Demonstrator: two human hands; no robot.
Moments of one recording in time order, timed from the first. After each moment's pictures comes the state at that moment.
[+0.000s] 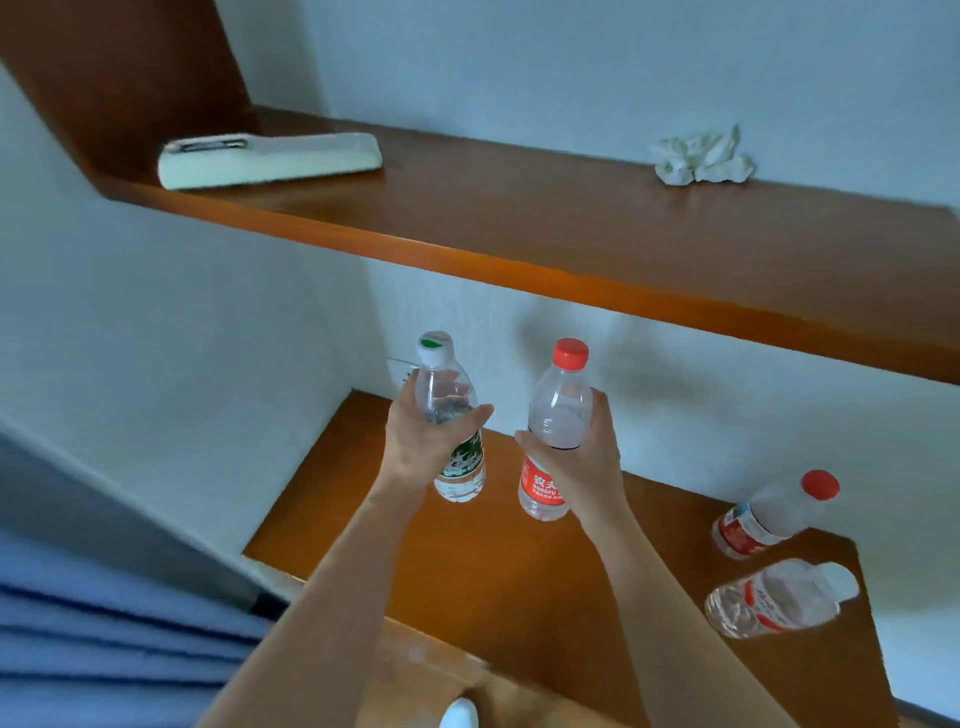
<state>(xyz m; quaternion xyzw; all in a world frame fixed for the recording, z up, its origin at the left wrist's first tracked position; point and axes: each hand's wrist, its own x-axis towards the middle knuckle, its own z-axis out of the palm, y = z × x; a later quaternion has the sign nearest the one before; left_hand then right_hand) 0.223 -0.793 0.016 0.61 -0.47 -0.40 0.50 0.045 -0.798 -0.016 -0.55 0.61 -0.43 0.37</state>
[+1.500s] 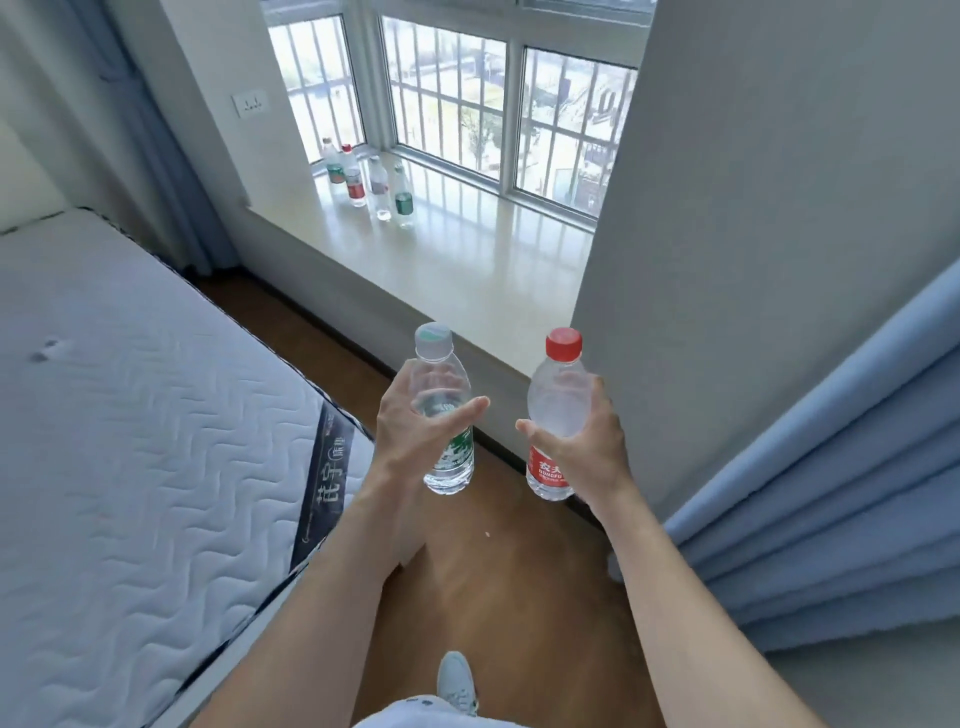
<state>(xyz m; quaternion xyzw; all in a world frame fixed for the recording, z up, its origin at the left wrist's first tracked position) 0.425 -0.056 0.014 0.73 0.20 0.22 0.62 0.502 -0.235 -0.012 -0.81 -0.13 0.03 0.57</state>
